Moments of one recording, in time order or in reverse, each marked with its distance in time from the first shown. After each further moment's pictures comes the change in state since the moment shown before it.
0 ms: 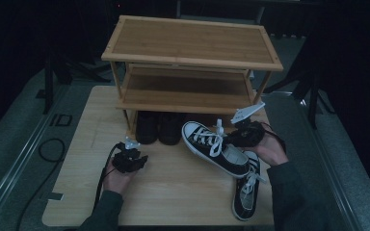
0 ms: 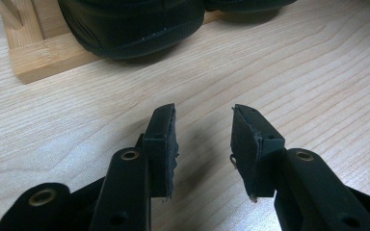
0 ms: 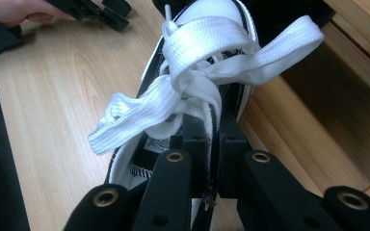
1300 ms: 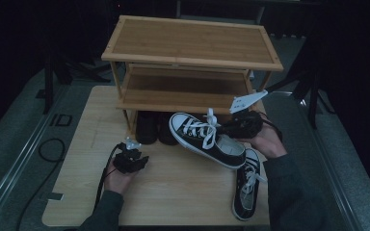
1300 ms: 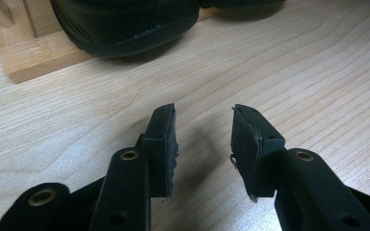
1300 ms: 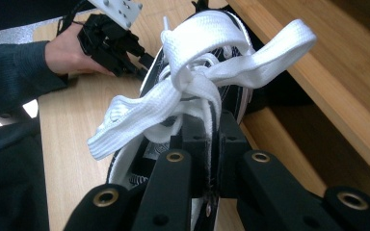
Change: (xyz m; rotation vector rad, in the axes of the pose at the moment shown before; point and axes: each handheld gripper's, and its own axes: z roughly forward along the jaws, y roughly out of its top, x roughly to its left) left arm -0.002 0.000 0.002 0.006 -0.005 0.006; right arm 0.011 0.038 -0.022 -0.140 0.066 -0.078
